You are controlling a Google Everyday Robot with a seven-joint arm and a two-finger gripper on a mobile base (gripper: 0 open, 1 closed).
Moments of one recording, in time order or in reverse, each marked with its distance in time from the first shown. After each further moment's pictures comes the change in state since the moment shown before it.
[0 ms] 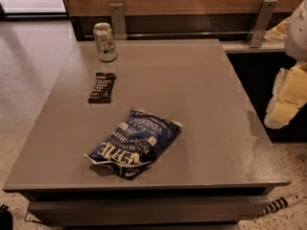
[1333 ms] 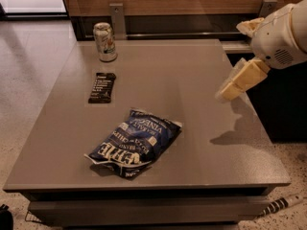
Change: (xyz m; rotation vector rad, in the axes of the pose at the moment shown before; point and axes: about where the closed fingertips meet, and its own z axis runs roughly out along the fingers) arm -0.057 -0.061 0.052 0.136 -0.428 0.087
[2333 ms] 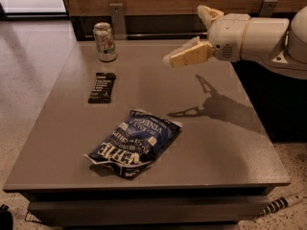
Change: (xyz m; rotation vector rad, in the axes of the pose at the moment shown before) arm -0.101 -0.044 0.065 0.042 -0.668 0.149
